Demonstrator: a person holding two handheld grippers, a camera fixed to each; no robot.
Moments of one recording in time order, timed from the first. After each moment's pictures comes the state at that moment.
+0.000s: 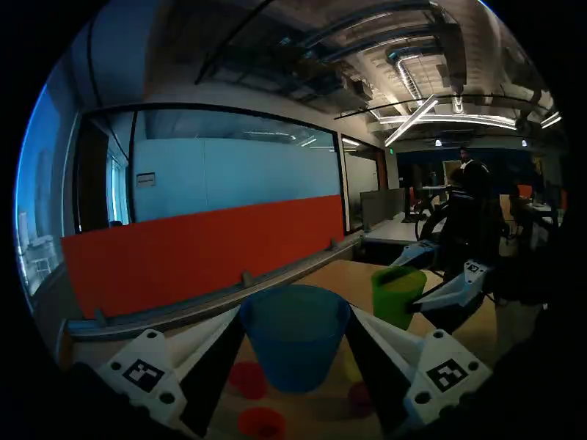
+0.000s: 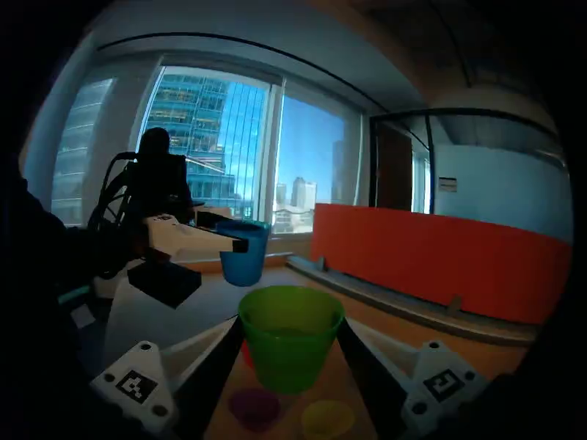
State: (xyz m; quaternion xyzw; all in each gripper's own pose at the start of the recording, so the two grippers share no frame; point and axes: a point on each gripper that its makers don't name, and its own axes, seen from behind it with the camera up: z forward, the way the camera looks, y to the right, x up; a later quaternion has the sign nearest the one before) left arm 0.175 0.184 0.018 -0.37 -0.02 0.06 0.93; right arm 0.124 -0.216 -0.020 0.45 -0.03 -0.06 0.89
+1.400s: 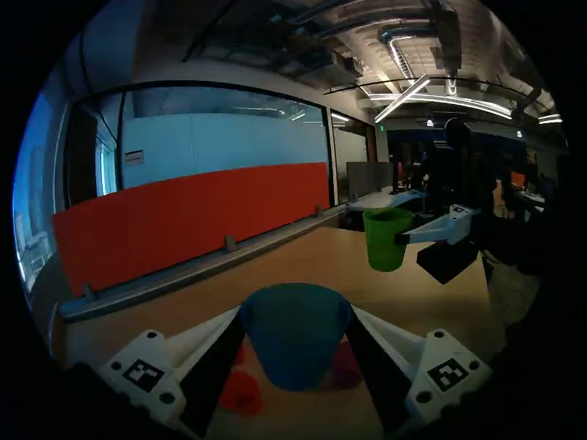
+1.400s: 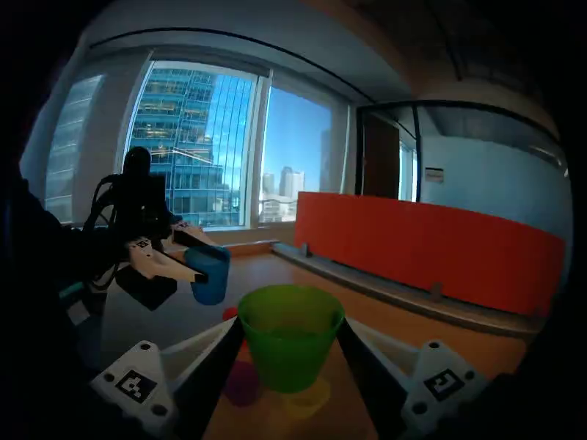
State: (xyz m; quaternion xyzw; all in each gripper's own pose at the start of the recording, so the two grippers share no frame) left arm 0.101 0.191 -0.013 -0.39 -0.08 0.08 0.91; right arm 0.111 -0.164 -0.024 0.42 -0.05 -0.06 0.90
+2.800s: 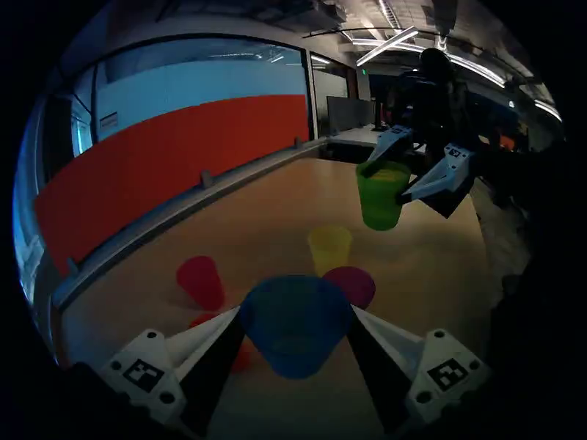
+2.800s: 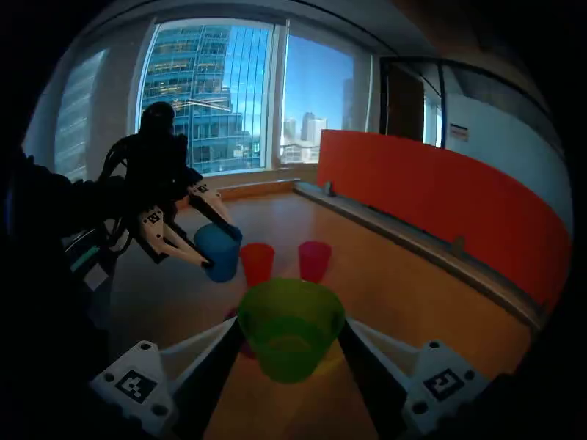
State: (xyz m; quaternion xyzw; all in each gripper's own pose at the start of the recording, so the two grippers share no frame) left arm 0.003 0.188 -0.029 -0.42 -0.20 0.16 0.87; right arm 0.033 -0.160 -0.045 0.46 -0.18 -0.13 0.86
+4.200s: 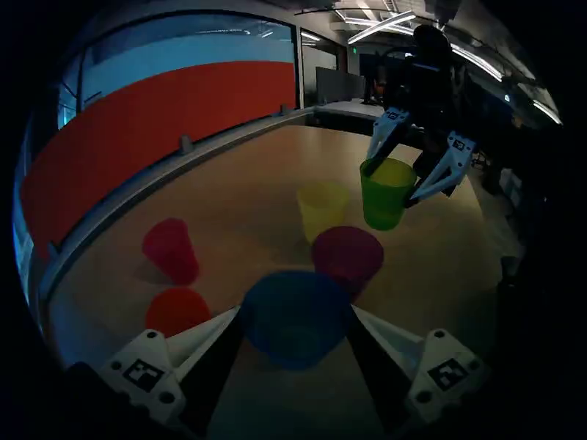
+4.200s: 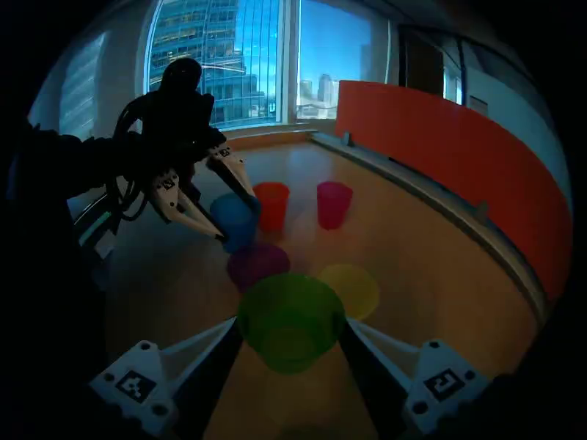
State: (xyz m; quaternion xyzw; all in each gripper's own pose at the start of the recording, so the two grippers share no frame) left arm -0.062 0.199 -0.024 -0.45 -0.26 0.17 0.84; right arm -0.046 -0.149 -0.059 0.48 -0.27 -0.17 0.82
